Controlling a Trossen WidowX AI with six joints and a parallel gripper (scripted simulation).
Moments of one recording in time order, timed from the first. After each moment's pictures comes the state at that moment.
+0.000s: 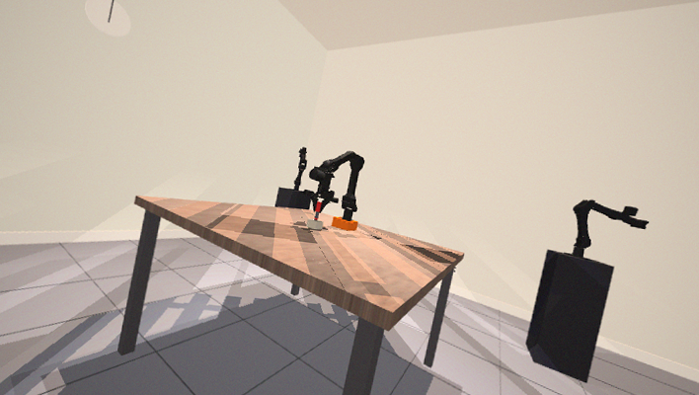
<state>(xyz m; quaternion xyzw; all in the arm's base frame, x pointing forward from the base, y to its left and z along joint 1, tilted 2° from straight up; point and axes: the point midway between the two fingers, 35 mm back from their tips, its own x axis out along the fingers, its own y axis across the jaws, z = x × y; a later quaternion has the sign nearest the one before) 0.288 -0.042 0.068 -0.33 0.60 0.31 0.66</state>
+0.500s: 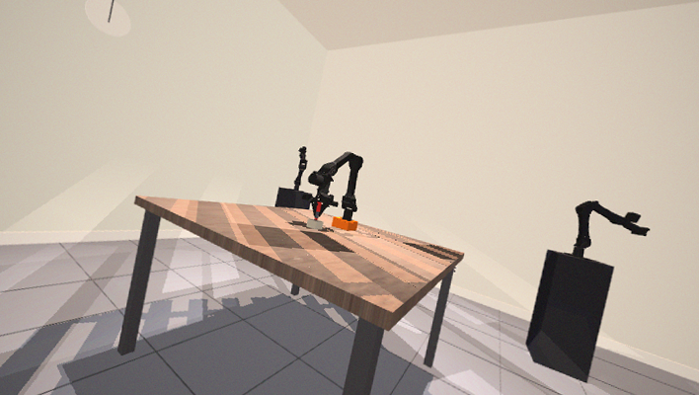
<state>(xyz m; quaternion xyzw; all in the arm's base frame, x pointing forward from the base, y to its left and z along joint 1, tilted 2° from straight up) 0.291 -0.037 0.048 -0.32 0.60 0.31 0.66</state>
